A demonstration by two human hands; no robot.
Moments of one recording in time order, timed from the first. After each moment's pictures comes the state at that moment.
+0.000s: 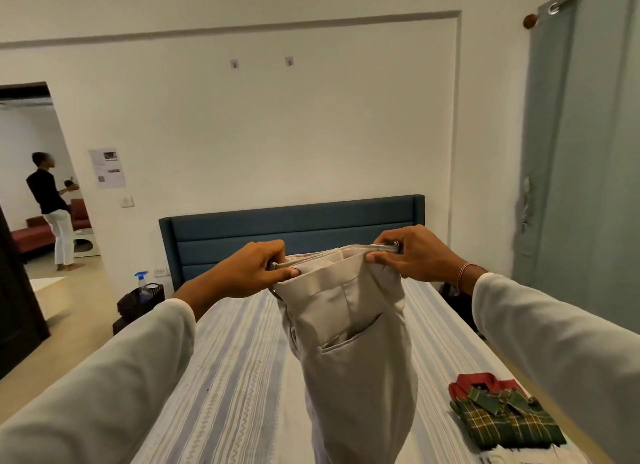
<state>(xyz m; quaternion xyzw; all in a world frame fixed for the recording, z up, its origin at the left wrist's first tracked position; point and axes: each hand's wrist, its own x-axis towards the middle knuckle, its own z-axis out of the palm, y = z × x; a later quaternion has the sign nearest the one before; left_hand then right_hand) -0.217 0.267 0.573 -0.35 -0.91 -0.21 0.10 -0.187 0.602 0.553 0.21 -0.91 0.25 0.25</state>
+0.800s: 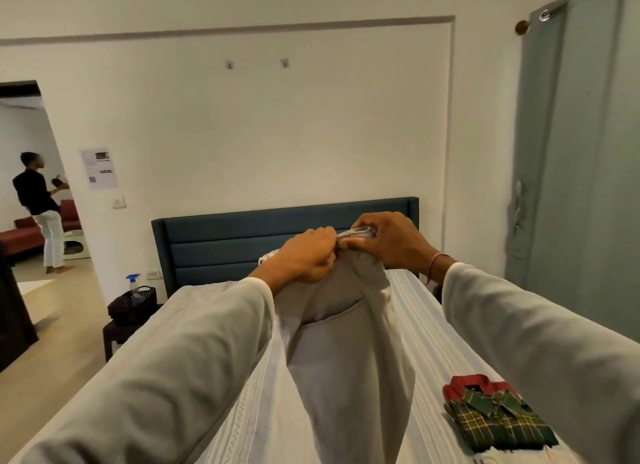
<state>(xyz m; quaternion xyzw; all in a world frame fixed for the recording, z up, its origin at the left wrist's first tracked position) -0.224 0.368 0.588 -0.35 -0.92 -0.02 0.18 -0.198 0.570 0.578 0.19 -0.89 0.23 0.34</state>
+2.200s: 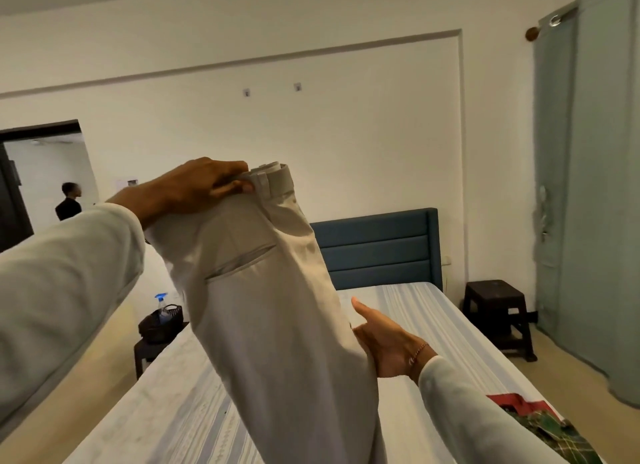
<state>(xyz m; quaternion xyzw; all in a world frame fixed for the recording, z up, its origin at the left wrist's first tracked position) -0.221 0.201 0.746 -0.41 -0.86 0.01 0.32 -0.185 0.509 0.459 0.01 -0.60 0.76 -0.25</state>
